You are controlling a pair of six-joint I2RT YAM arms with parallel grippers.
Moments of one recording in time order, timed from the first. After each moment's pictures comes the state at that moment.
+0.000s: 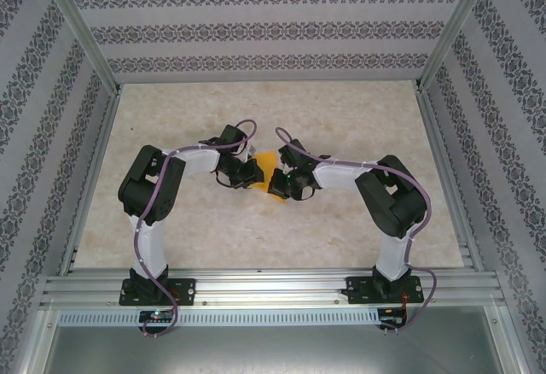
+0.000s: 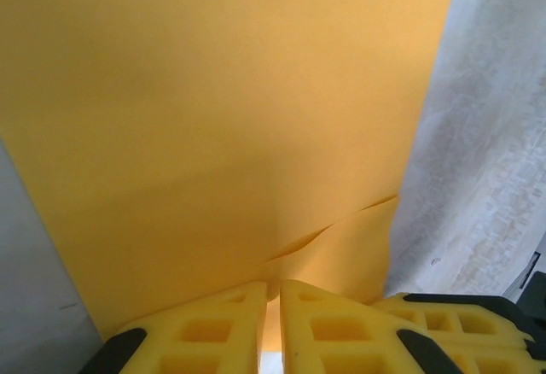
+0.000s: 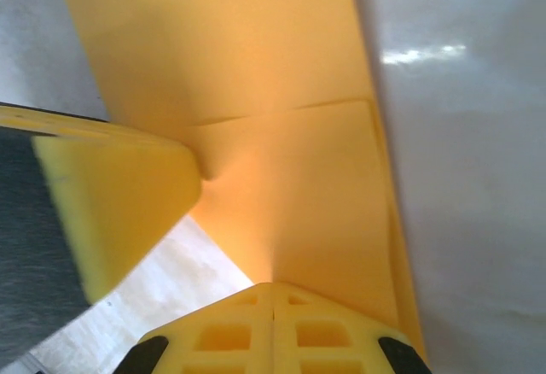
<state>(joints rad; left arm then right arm) -0.45 2.00 1.19 -0.37 0.61 -0.69 0.64 1.87 1.04 -0.26 -0.39 0.87</state>
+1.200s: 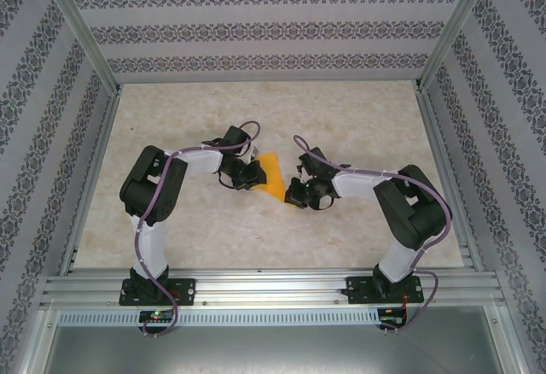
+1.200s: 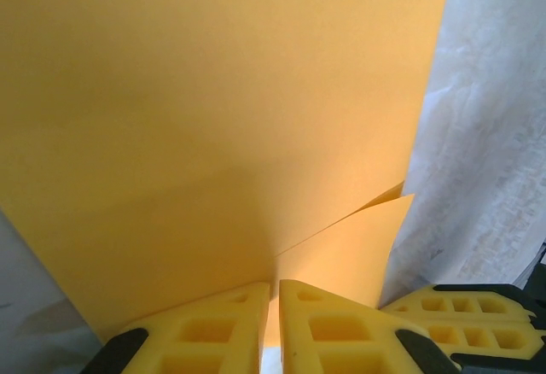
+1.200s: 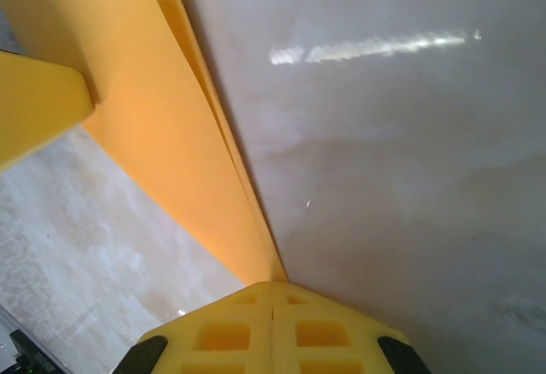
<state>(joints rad) -0.47 2.00 1.20 -0.38 0.60 -0.68 0.55 1.72 0.82 -0.25 -0.45 0.78</state>
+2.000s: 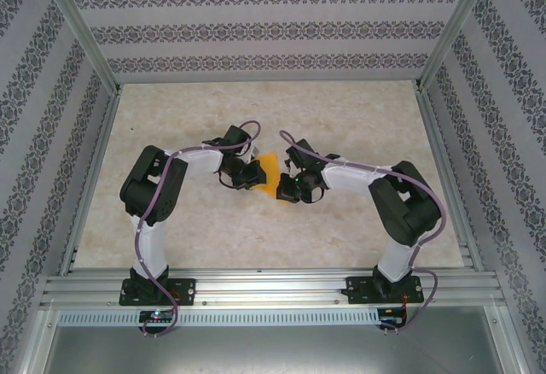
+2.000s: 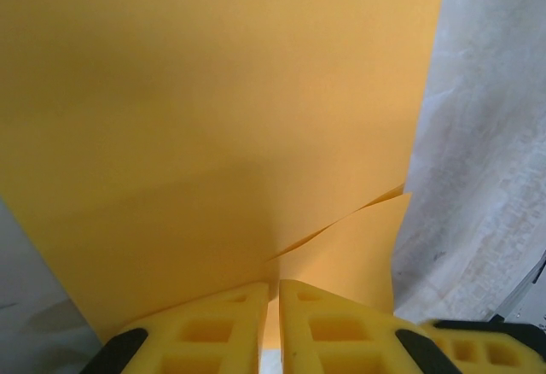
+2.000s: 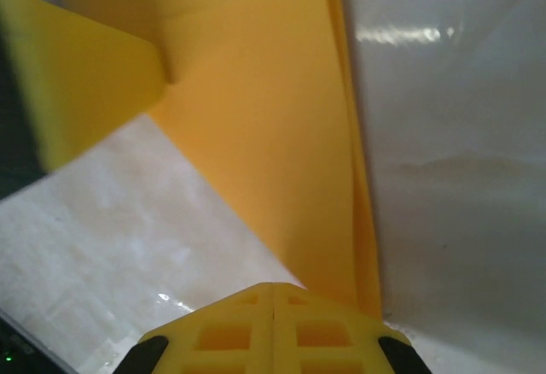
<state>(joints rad) -0.47 2.01 1.21 -0.40 0.59 -0.68 0.62 1.80 1.00 -0.40 -0.42 0.72</state>
